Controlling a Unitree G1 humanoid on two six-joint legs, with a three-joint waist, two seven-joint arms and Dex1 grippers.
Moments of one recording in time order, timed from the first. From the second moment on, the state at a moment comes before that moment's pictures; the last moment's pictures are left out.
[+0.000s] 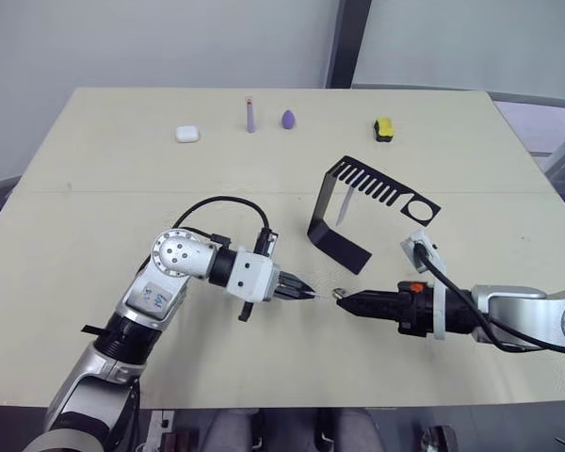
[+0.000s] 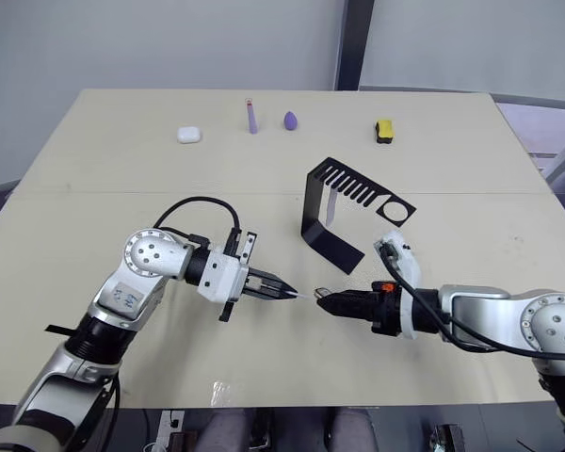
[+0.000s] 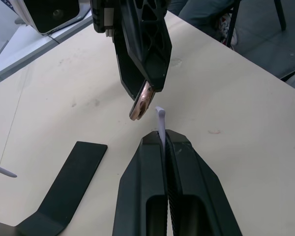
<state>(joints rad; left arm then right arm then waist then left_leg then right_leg) -0.59 0.51 -0.30 -0.07 -0.17 -0.12 -1.24 -0.28 -1.00 0.00 -0.39 1.95 1.09 -0.06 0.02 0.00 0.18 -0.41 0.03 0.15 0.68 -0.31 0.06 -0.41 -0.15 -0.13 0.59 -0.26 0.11</state>
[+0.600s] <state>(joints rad) -0.61 0.48 -0.33 -0.05 -0.14 -0.12 -1.22 -0.27 -1.02 0.00 -0.40 1.95 1.07 -0.06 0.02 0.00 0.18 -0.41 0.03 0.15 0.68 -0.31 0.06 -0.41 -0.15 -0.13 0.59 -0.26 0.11</state>
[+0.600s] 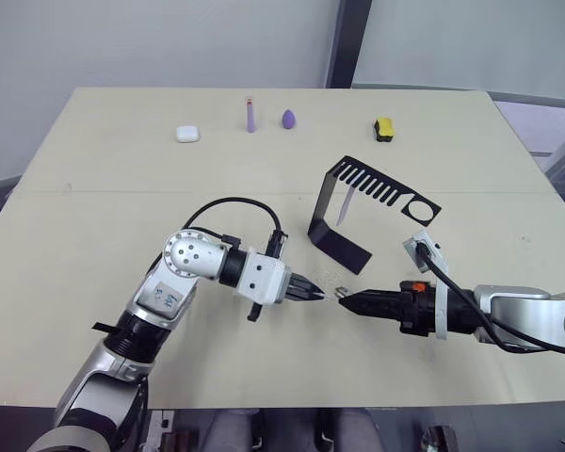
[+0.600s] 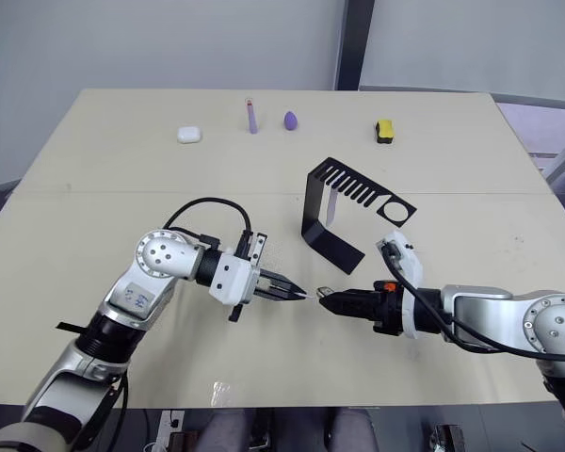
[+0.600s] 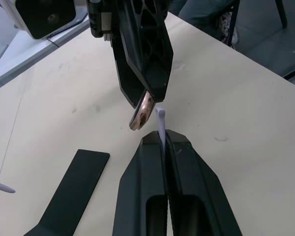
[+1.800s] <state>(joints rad) -0.62 0.47 -0.33 -0.02 -0.13 -0.11 -1.22 -0.26 -1.05 0.00 -0.39 1.95 1.07 -0.06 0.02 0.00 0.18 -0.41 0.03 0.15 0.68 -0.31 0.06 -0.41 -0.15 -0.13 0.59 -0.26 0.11</state>
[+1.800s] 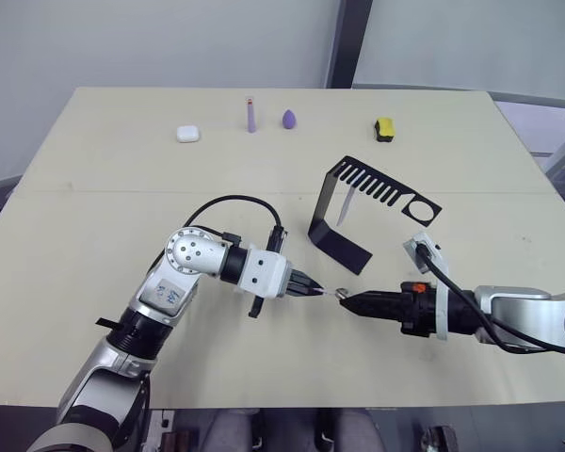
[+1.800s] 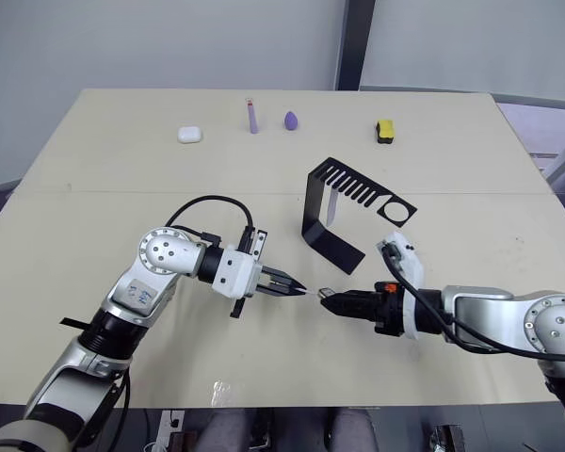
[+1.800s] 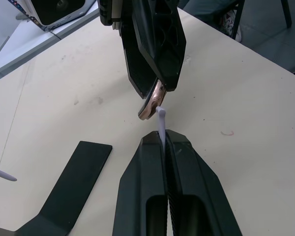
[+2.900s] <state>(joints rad) -0.62 0.45 -0.33 -0.02 -0.13 -0.12 -1.21 -0.27 -1.05 0.00 -0.39 1.95 1.07 -0.06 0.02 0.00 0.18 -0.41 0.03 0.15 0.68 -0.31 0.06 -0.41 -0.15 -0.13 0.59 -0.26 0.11</state>
